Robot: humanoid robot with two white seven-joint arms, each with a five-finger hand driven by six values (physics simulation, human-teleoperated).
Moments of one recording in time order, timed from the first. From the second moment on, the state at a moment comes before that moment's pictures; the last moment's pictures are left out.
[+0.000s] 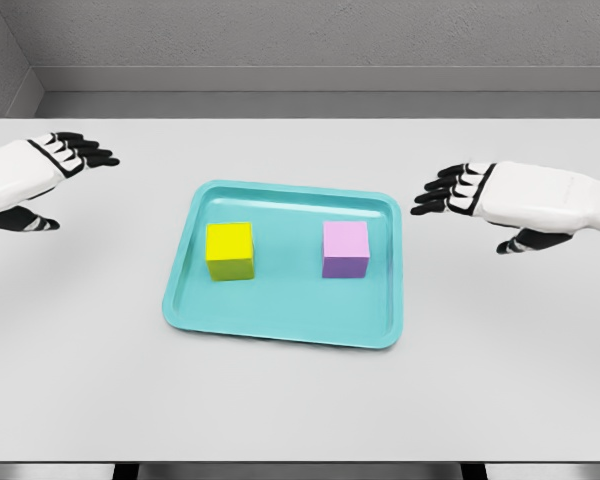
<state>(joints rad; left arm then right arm) -0.33 0.99 -0.30 -1.53 -0.41 -0.61 -0.26 -0.54 -1.07 0.54 -1.76 0.17 -0.61 0.51</state>
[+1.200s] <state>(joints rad) -0.34 0.93 -0.45 -1.63 -0.56 -0.61 -0.31 -0.64 -0.85 0.66 -1.62 0.63 -0.61 0.61</state>
